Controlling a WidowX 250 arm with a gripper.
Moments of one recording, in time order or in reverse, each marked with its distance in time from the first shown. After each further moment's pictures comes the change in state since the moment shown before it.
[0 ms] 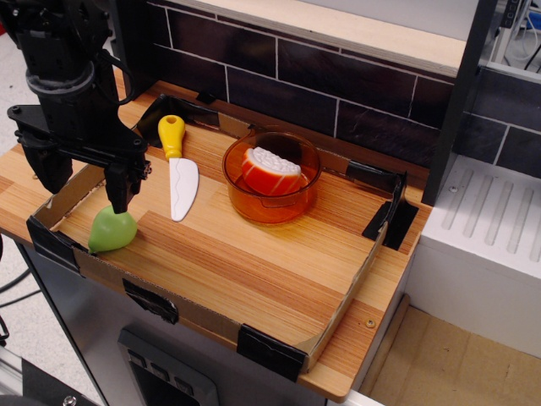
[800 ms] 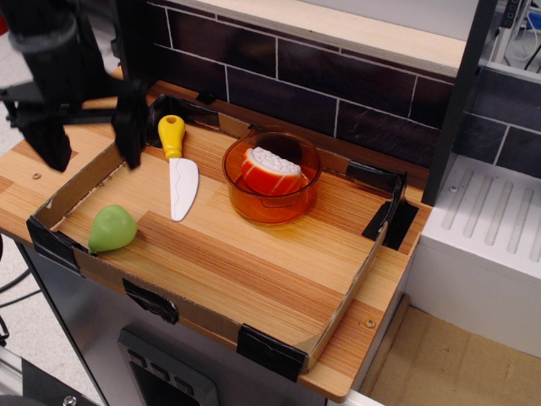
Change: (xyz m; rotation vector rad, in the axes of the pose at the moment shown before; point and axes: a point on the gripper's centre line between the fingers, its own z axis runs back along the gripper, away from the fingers) arm 0.018 -0.004 0.029 -0.147 -0.005 0.354
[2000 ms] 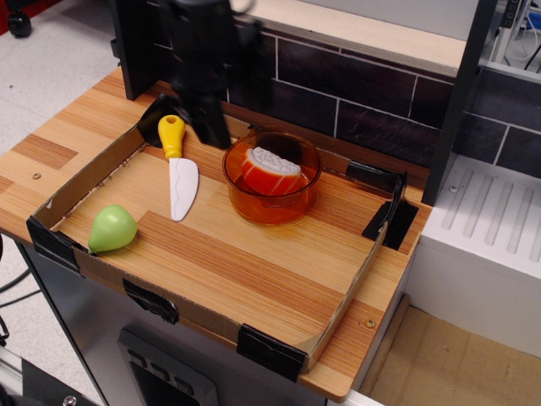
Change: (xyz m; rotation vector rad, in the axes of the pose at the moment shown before) arm 0.027 -0.103 -0.028 0.011 0.156 0.923
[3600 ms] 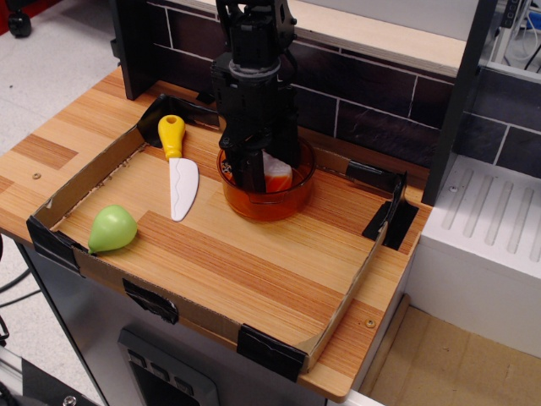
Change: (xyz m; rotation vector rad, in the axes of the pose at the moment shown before) arm 0.004 -0.017 -0.061 0.063 -0.055 0.033
